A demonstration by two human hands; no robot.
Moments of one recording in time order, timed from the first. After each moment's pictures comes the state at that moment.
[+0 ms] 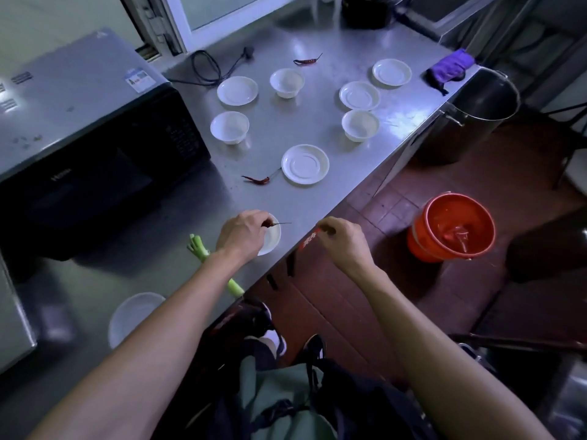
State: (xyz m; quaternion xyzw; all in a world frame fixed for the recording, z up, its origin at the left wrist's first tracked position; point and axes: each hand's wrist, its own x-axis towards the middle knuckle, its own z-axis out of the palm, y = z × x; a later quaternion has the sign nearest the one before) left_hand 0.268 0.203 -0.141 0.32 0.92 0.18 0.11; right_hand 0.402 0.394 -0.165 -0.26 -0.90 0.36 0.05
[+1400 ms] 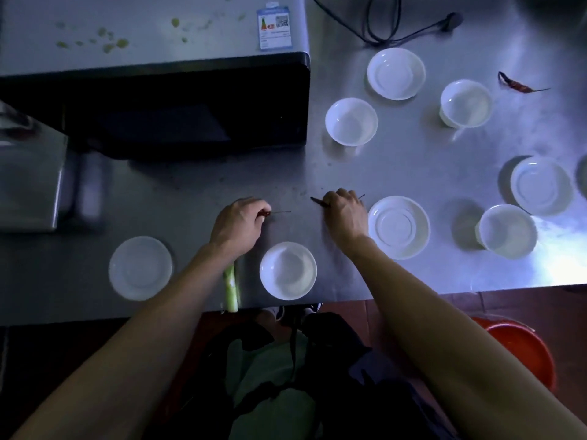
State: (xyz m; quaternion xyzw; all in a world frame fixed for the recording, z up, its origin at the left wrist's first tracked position) left_hand 0.173 0.161 -0.194 -0.03 0.96 0.24 0.11; right_hand 0.118 0.388 -0.233 0.06 -0.97 0.17 -0.15
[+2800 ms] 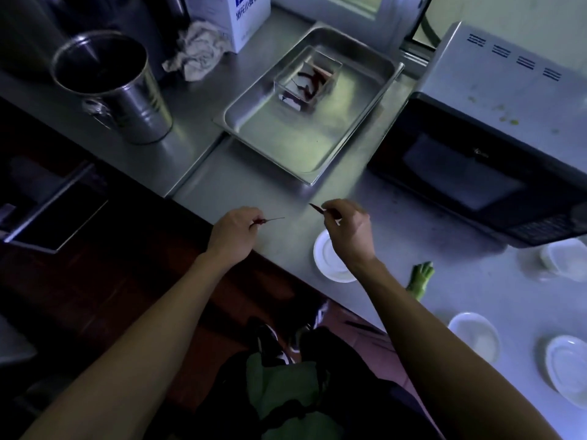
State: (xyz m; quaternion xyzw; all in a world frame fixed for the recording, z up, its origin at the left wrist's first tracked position) left_hand 0.454 -0.204 -0.160 -0.33 0.89 0.32 -0.04; right_hand 0.286 -0.026 -0.150 0.38 -0.84 0.39 -0.05
